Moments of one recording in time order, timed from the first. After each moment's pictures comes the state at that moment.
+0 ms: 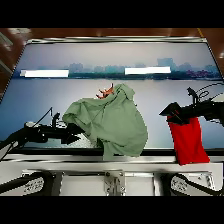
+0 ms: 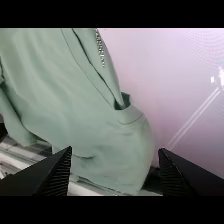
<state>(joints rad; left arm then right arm) 0.06 -1.31 0.44 0.40 -1.01 -1.13 -0.38 -1.33 0.98 -0.89 1.39 1.30</state>
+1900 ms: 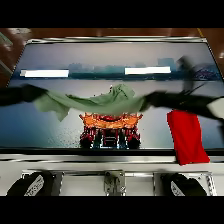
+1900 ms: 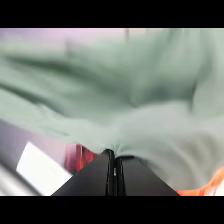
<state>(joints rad) 0.25 -0.85 1.13 0.66 -1.23 -1.11 0.08 -0.83 1.02 -0.82 0.99 1.26</state>
